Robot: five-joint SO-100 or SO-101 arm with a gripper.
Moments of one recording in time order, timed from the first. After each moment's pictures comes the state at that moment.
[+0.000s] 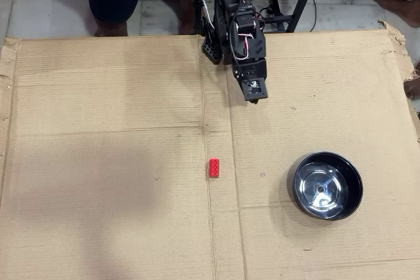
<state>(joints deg) -8.9 150.4 149.2 55.7 102.4</state>
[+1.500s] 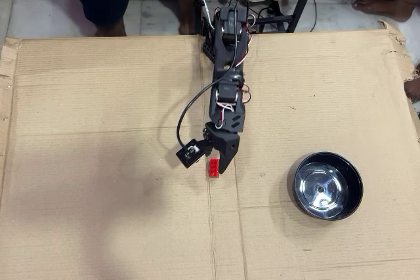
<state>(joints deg) 8.7 69.0 73.7 55.9 142.1</state>
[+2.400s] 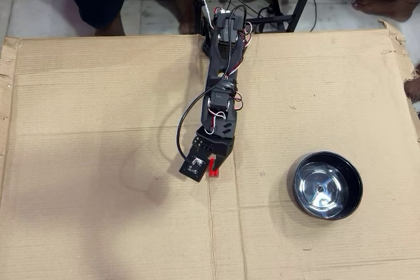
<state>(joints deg) 11.2 66.0 71.1 63.8 108.5</state>
